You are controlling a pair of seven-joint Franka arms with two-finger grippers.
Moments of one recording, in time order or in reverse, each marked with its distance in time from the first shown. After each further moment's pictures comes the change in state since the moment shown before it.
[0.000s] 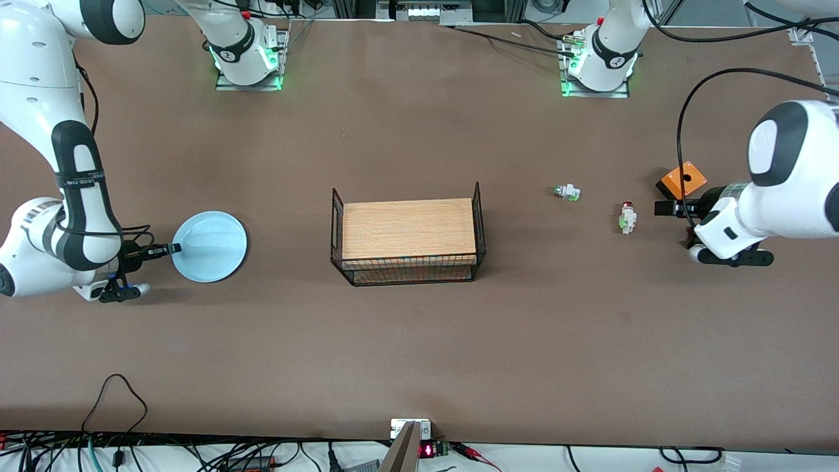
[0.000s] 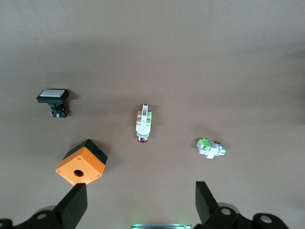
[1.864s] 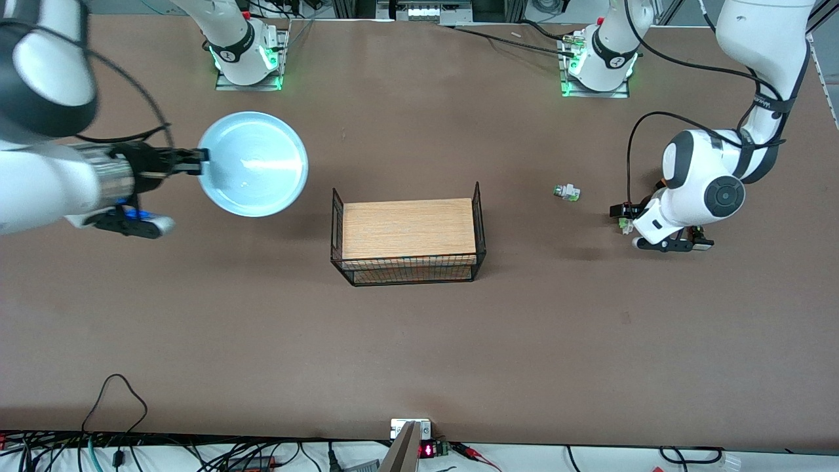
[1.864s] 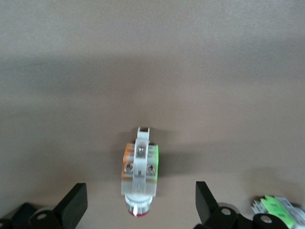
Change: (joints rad) left arm 0.040 0.044 -0.001 -0.587 0.011 0.731 0.032; right arm 0.346 -0.325 0.041 0.322 0.131 -0.696 0.891
